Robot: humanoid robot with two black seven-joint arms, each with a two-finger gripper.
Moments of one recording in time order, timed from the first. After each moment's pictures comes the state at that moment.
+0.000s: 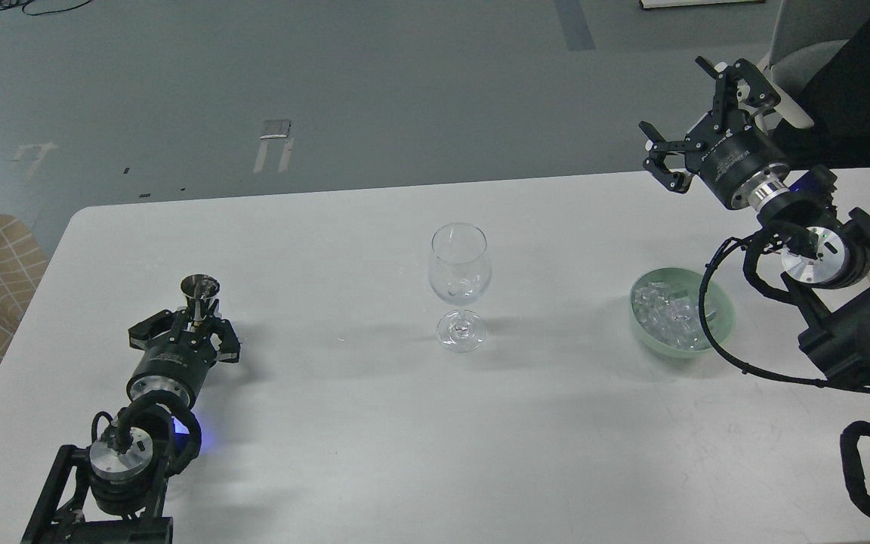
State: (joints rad) left arm -0.07 -0.04 -1.75 -1.11 0.15 -0.07 0.14; right arm 0.69 -0.23 1.19 0.69 -0.34 0.41 0.05
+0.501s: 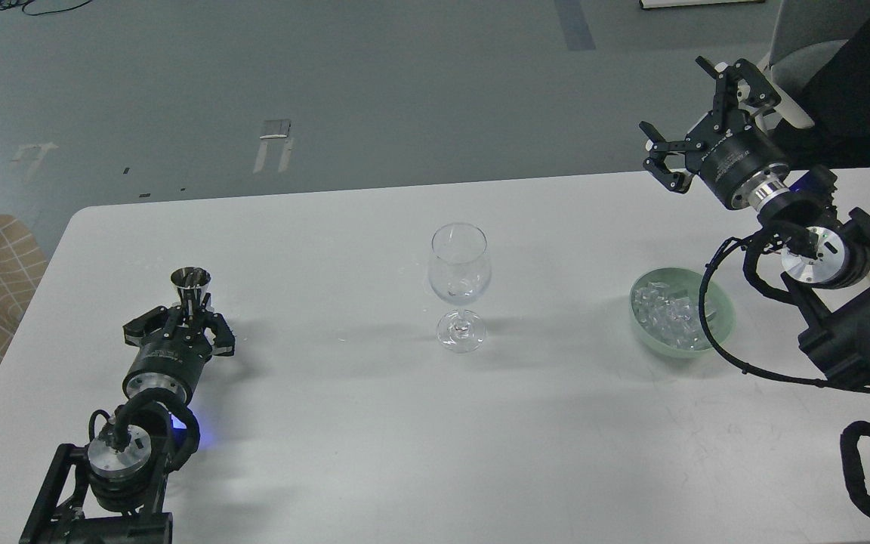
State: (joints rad) left arm -0.08 -0.04 -1.76 -1.10 0.13 -0.10 0.12; right arm 0.69 -0.23 1.19 0.69 -0.34 0.41 0.05
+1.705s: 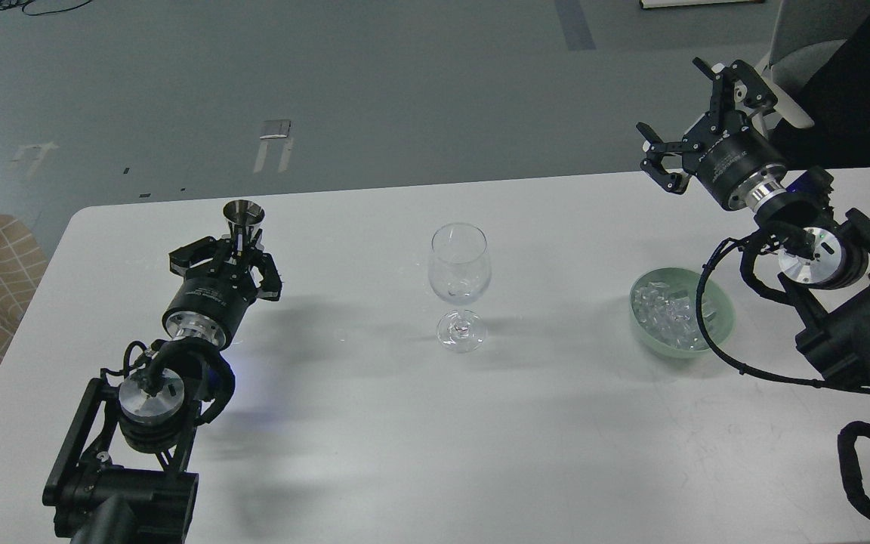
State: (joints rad) left arm -0.17 -0.04 -1.58 -1.28 0.15 0.02 0.13; right arm 0.69 -0.23 1.19 0.69 -0.34 0.41 0.05
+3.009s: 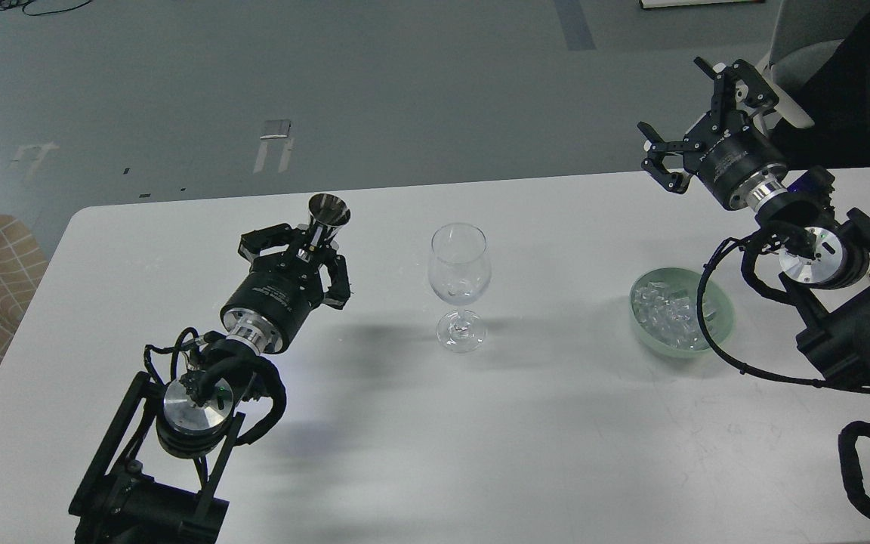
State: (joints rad) left arm -0.10 -0.04 -1.36 -1.55 0.26 0.15 0.16; right arm 0.69 -0.23 1.19 0.69 -0.34 0.41 0.05
